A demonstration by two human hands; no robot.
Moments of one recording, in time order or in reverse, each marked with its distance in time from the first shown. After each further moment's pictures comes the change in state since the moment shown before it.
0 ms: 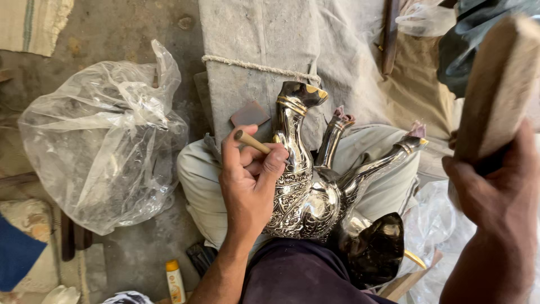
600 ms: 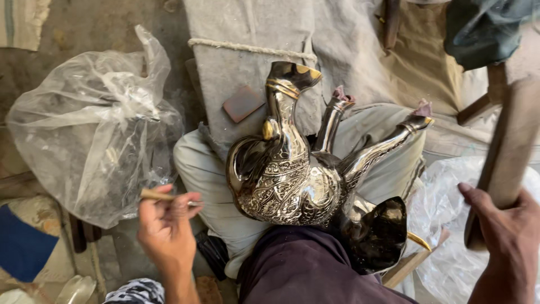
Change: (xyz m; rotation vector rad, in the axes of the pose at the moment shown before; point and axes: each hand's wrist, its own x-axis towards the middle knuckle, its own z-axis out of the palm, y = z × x) left_hand -0.064 -0.023 -0.124 0.349 0.303 -0.092; right_hand -0.117 0.135 -0.041 -0.121 0.182 0.714
